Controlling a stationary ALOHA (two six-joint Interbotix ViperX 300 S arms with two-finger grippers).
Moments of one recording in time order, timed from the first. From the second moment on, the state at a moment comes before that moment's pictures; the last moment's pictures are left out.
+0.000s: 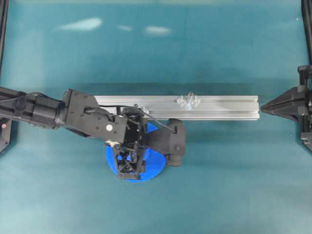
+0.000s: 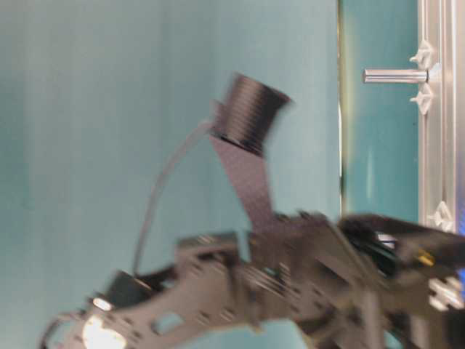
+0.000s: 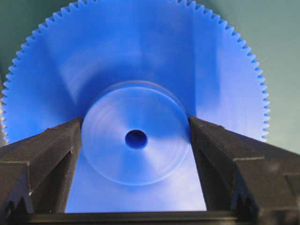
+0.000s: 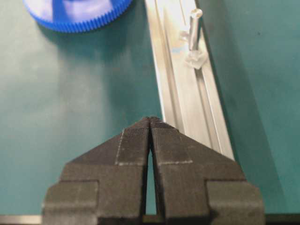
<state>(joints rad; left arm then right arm) -0.14 0.26 0.21 0.02 0.86 -0.08 -0.06 -1.08 1.29 0.03 0.33 0.10</state>
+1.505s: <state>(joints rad) -0.04 0.28 -0.32 0.02 1.30 0.13 -0.06 -1.09 1.30 0.03 0.32 0.10</state>
